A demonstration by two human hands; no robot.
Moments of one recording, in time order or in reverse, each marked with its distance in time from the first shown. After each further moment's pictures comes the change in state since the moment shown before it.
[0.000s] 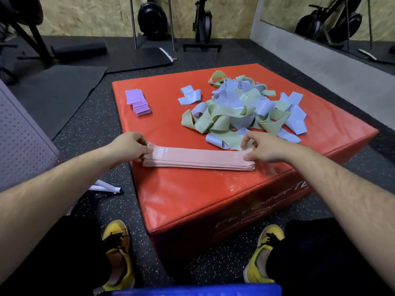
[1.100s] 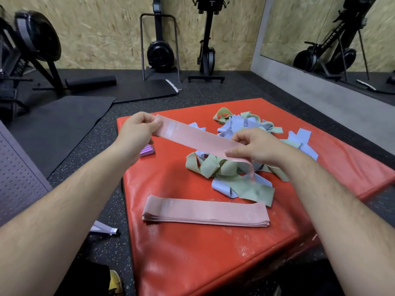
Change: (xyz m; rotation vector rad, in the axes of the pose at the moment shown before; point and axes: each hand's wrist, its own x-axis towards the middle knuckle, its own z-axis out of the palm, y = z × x) left_hand 0.067 0.101 -0.049 -0.597 0.287 0.221; right_hand 0.069 -0.068 -0.070 0.317 0.095 -0.191
